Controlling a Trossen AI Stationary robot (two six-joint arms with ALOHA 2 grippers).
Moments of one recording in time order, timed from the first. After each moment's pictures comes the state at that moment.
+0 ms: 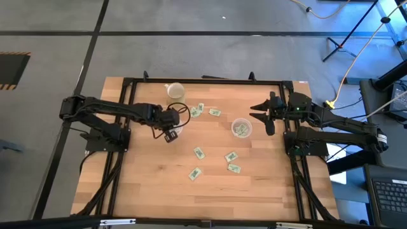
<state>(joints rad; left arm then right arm) 0.10 1.35 0.87 -0.76 -0.22 -0.44 -0.32 0.59 0.54 -0.22 -0.13 0.07</state>
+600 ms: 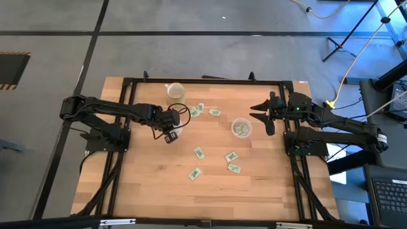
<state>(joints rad) 0.09 1.36 0.87 -0.76 -0.21 -0.45 -0.32 0.59 0.54 -0.22 -0.13 0.07</state>
